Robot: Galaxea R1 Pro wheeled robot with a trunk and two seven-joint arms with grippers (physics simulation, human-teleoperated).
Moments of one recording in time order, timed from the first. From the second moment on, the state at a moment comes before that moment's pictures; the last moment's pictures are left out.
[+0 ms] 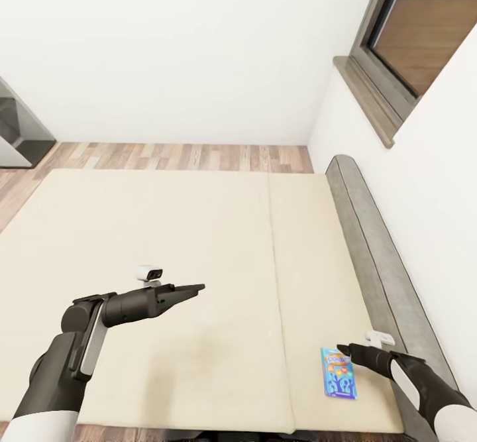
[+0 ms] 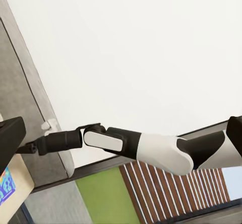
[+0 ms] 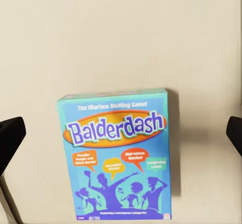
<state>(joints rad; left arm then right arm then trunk) -0.49 0.06 0.15 -1.41 0.20 0.96 -1.50 -0.58 -0.30 0.00 -0.46 -0.29 0.32 0.32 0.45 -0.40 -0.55</state>
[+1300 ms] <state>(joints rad) -0.49 0.06 0.15 -1.41 0.20 0.96 -1.50 -0.59 -0.29 0.00 -0.48 -0.29 0.32 0.32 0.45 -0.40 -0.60</state>
